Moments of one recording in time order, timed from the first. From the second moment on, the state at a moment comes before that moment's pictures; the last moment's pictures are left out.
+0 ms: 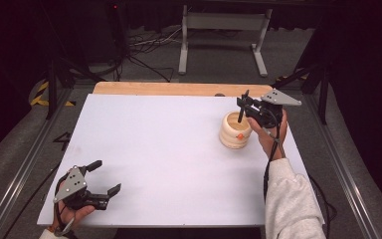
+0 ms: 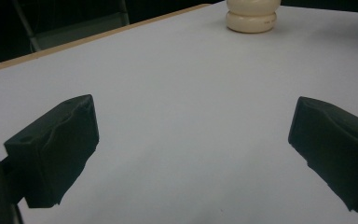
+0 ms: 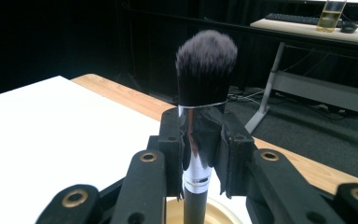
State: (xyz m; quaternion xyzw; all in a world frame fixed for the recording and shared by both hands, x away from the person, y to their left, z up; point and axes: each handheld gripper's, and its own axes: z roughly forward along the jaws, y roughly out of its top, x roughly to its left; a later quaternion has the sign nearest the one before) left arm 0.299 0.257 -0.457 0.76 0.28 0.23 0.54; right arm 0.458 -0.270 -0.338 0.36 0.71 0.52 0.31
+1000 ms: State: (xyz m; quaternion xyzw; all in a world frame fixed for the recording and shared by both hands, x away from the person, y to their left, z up) left arm 0.299 0.256 -0.457 0.76 0.28 0.23 0.54; right arm 0.450 -0.273 -0.372 0.37 0.71 0.52 0.30
